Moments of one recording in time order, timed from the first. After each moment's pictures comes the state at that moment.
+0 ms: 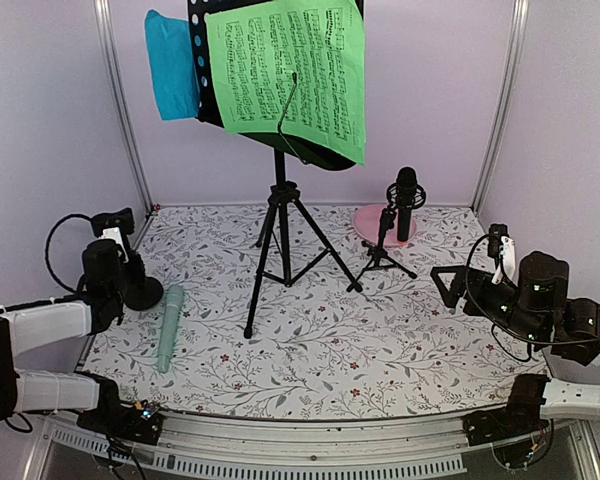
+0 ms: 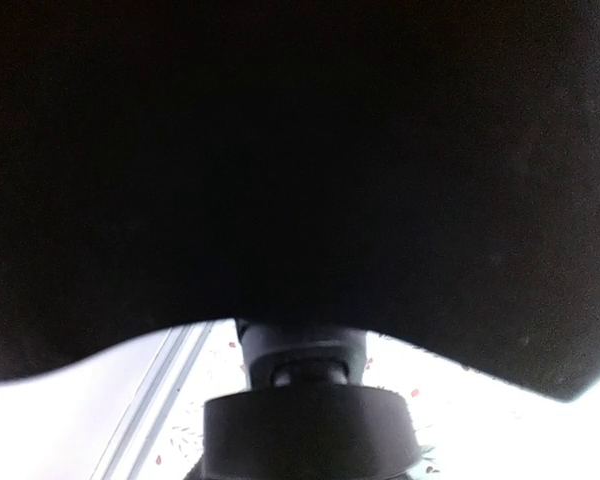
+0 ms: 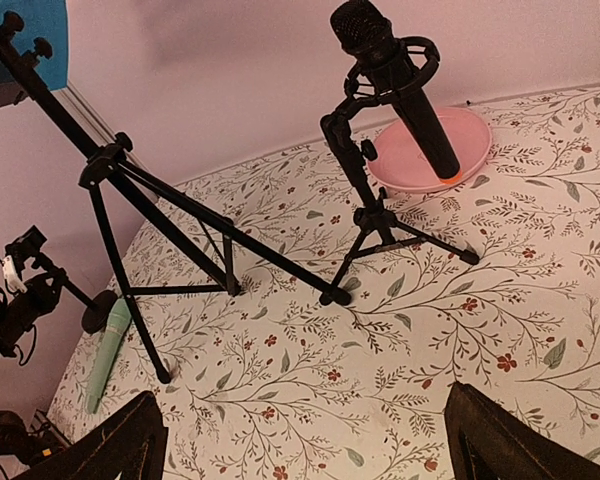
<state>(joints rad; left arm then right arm) -0.11 1.10 0.37 0.43 -0.41 -0.09 0.94 0.57 0.60 -0.39 0.46 0.68</state>
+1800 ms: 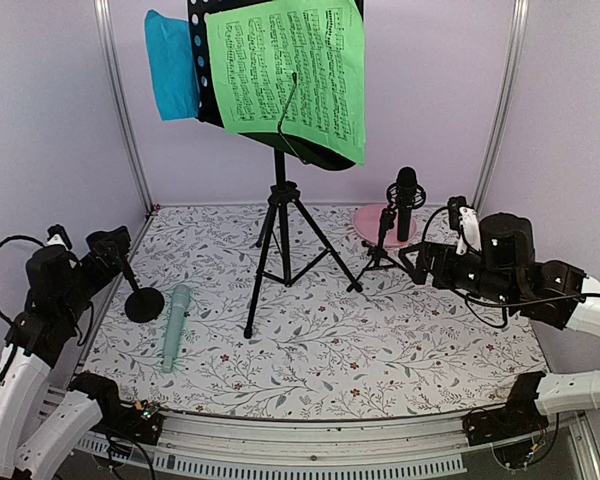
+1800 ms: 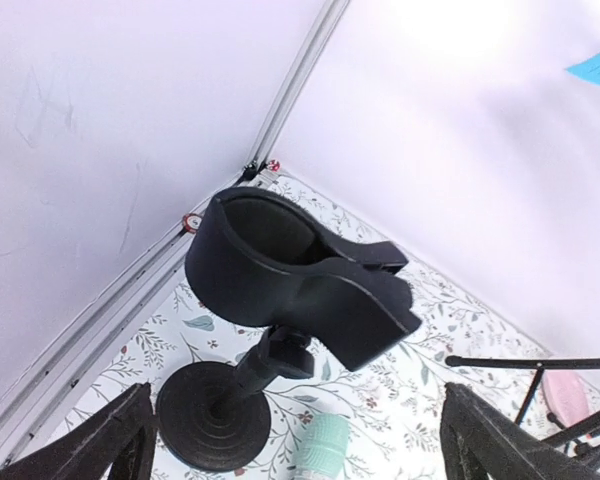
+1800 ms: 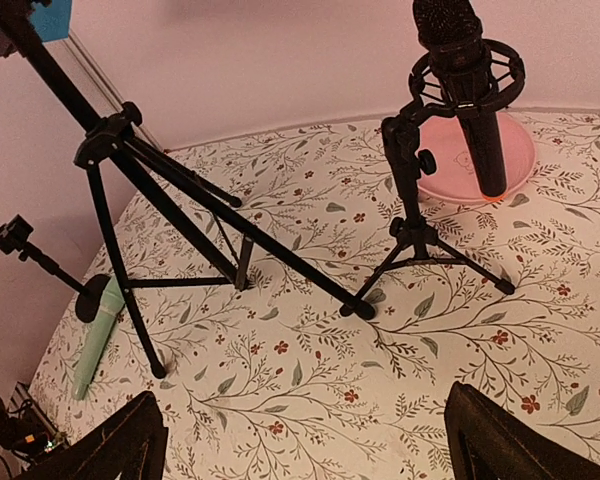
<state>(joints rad) -0.10 0.44 0.49 -0.35 -0.34 -0.57 0.88 0.87 0.76 -0.32 0.32 0.56</state>
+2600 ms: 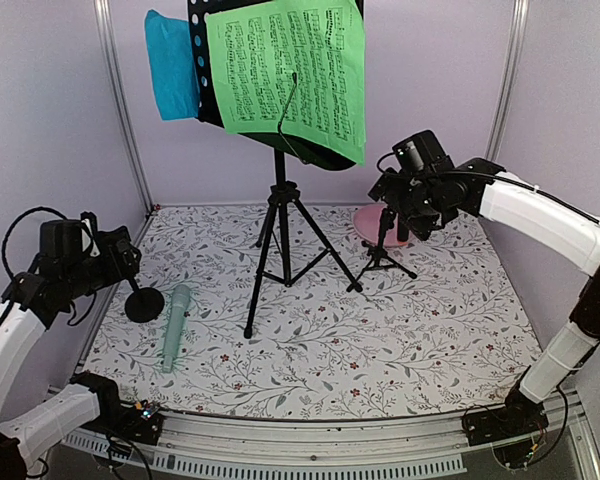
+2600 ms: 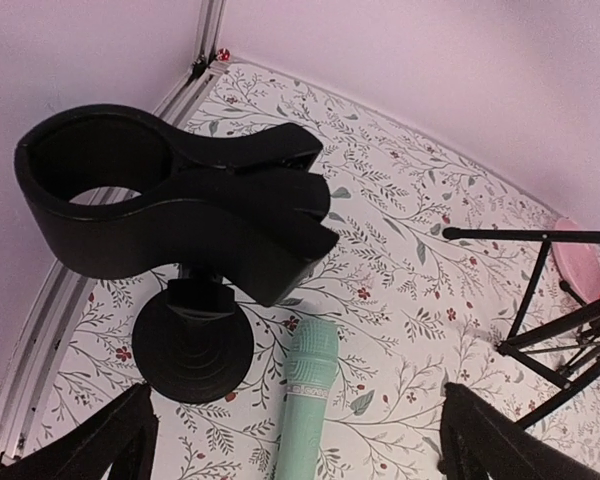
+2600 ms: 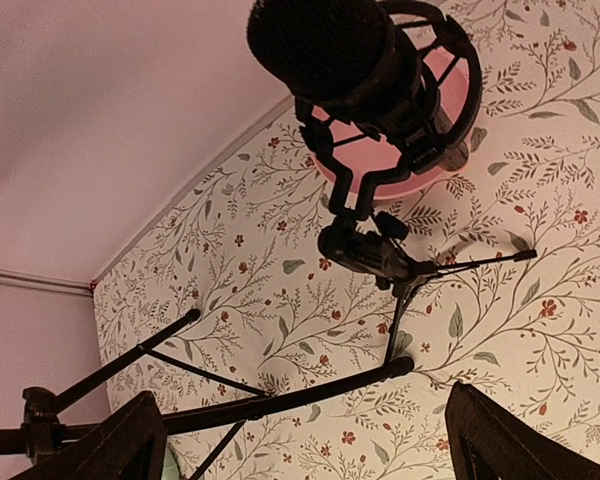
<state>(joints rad) -0.10 0.69 0.72 -0.60 -0.11 -0.44 0.68 1.59 1.53 -0.68 0.34 1.11</state>
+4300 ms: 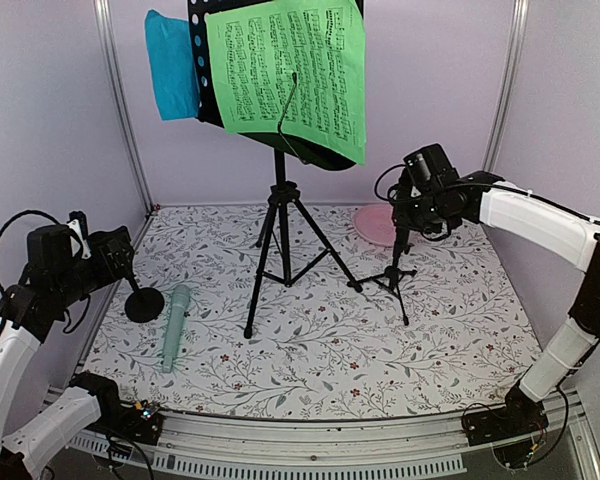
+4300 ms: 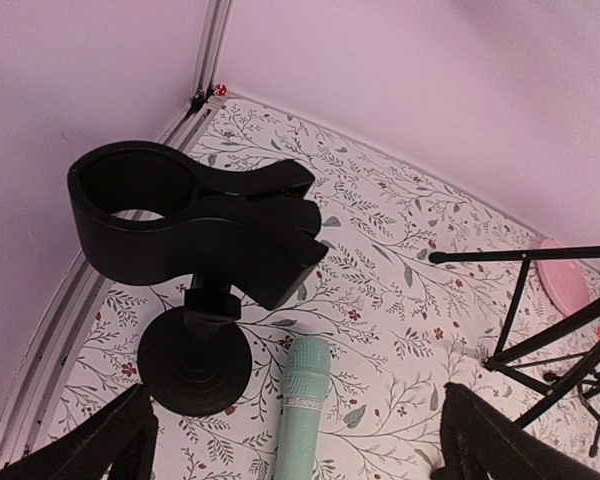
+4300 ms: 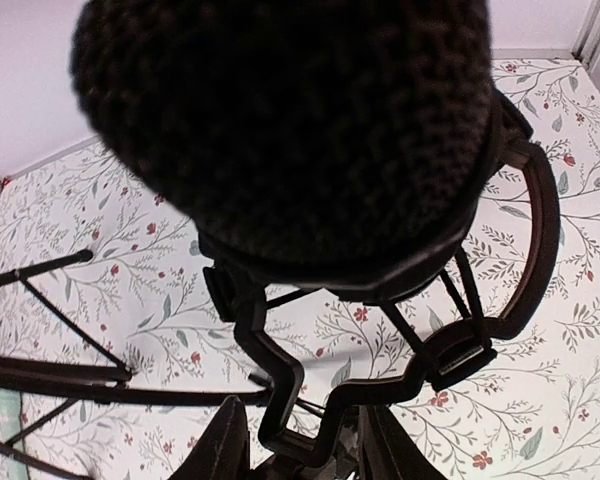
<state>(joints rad) -0.10 0.59 0.70 -0.59 -0.12 -0.43 0.57 1.64 1.45 -0.60 0.30 0.61</state>
